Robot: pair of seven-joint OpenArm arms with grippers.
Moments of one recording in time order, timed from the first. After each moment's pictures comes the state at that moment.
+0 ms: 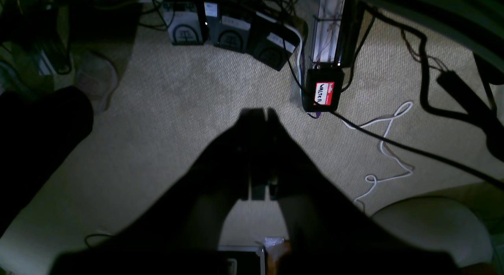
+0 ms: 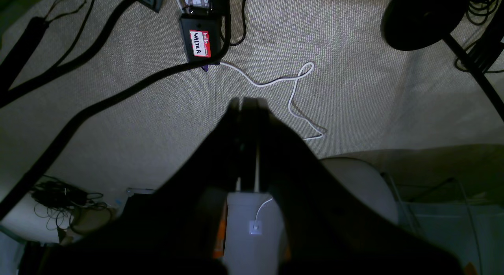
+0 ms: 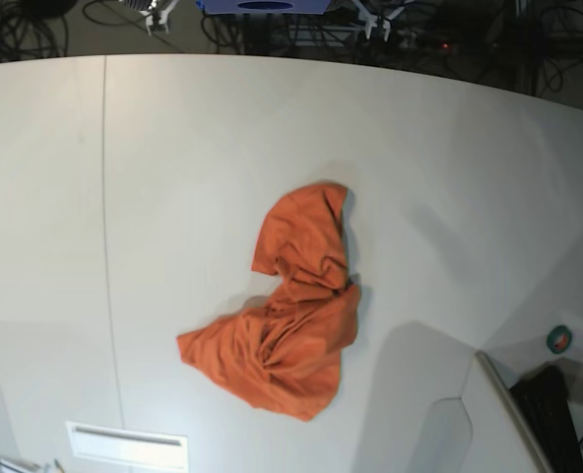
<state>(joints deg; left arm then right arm) 9.7 -3.3 1.6 9.5 0.3 -1.3 -1.2 -7.7 0.4 -0.7 6.4 -2.1 0.8 -7.6</state>
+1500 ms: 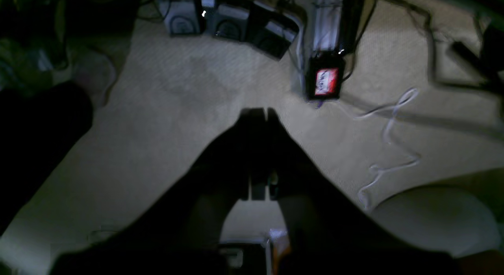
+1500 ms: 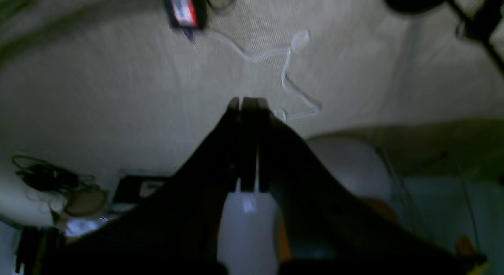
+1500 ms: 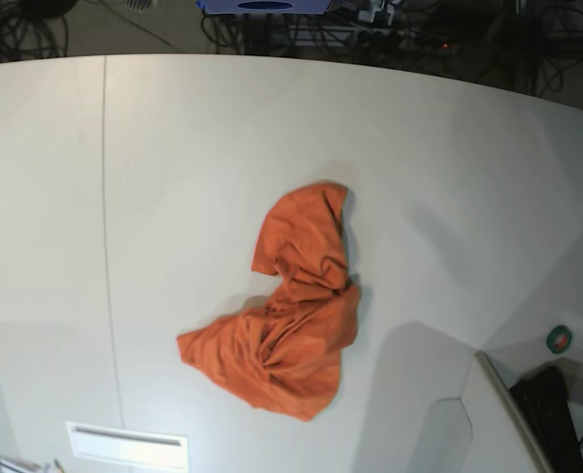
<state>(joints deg) 13.9 -4.9 2.2 11.9 0.8 -1.3 -0.8 -13.2 3.0 -0.6 7.0 -2.0 0.8 -7.8</state>
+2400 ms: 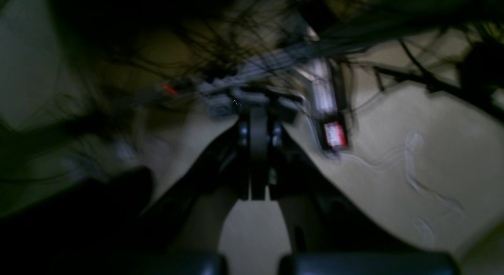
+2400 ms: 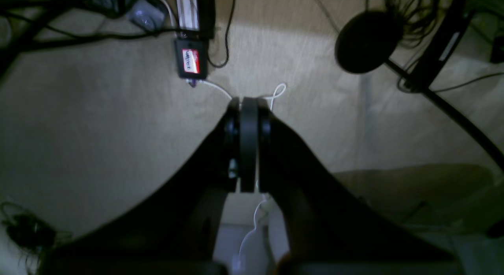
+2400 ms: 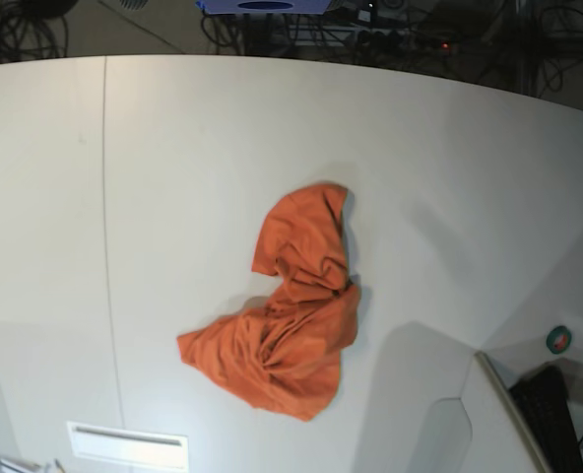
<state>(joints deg) 60.4 -13.6 -3.8 89.0 0.2 -7.1 -0.1 -56.9 3.3 -0.4 93.2 -1.9 0.3 -28.8</state>
